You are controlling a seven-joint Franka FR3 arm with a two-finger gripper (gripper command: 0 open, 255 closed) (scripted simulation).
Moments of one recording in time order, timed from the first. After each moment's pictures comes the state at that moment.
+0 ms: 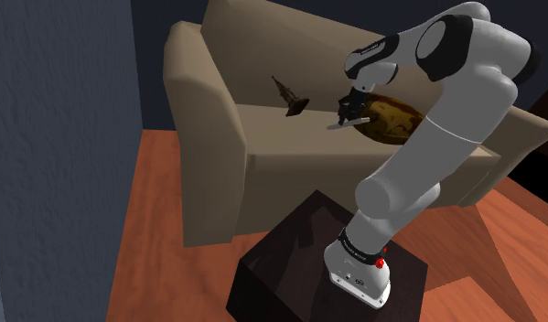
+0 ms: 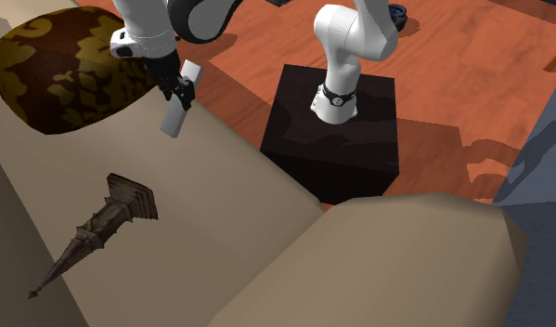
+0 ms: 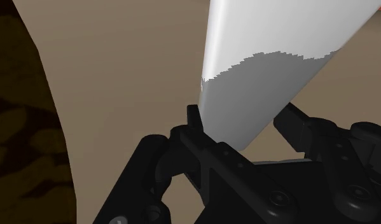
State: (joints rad) arm -0.43 -0.04 -0.51 -2.12 -0.05 2.13 -0.55
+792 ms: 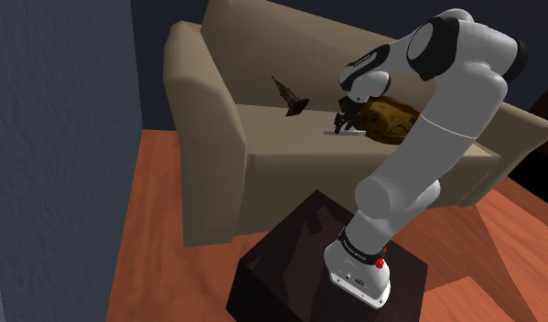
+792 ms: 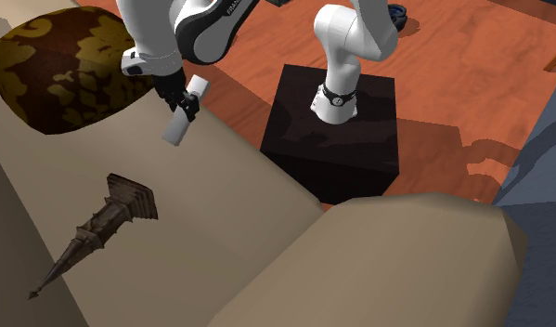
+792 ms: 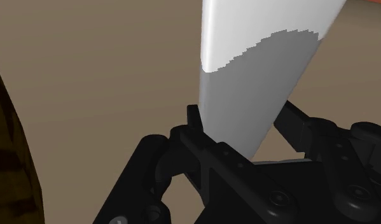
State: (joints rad) arm -0.44 0.02 -0.52 -2.18 -0.02 2.25 -0.57
